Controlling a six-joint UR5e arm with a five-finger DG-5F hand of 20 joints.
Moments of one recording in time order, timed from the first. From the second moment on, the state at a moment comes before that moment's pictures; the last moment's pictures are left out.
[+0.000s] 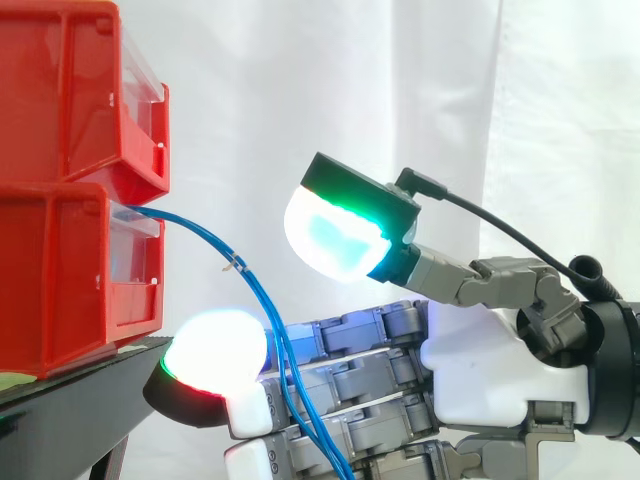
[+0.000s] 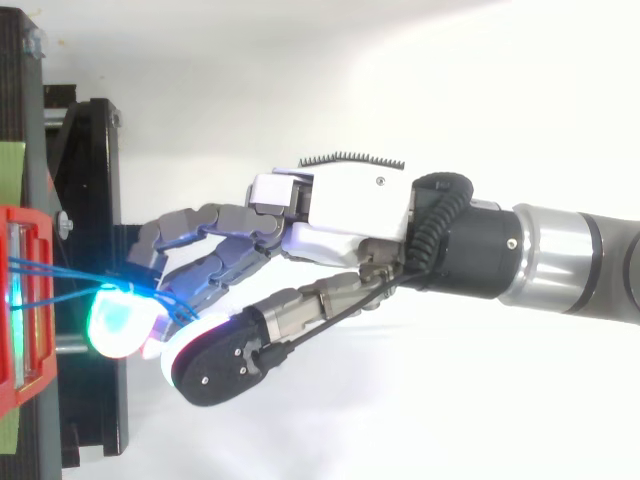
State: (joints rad) arm 0.18 -2.37 -1.23 -2.65 -1.29 0.11
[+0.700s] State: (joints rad) arm 0.14 -2.33 -1.23 -2.71 -1.35 0.11
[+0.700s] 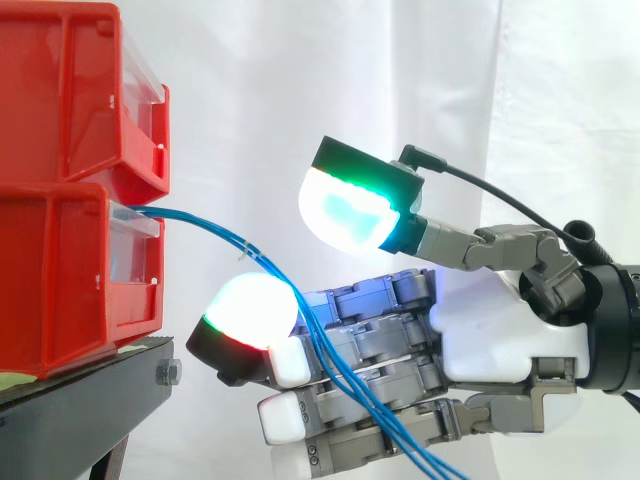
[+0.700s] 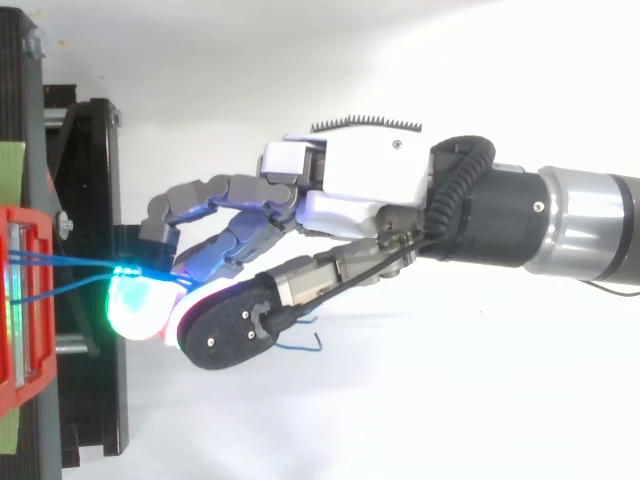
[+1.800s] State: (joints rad) arm 0.12 -2.31 -1.23 -2.78 -1.26 0.05
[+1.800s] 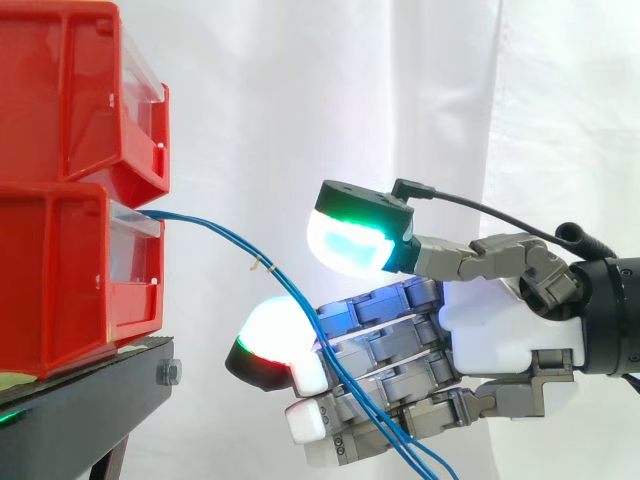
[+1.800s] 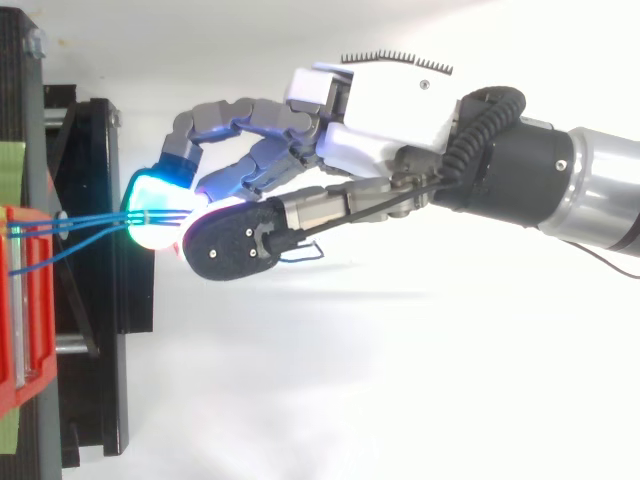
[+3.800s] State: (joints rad) arm 0.17 -2.31 -1.19 -2.81 -1.29 0.11
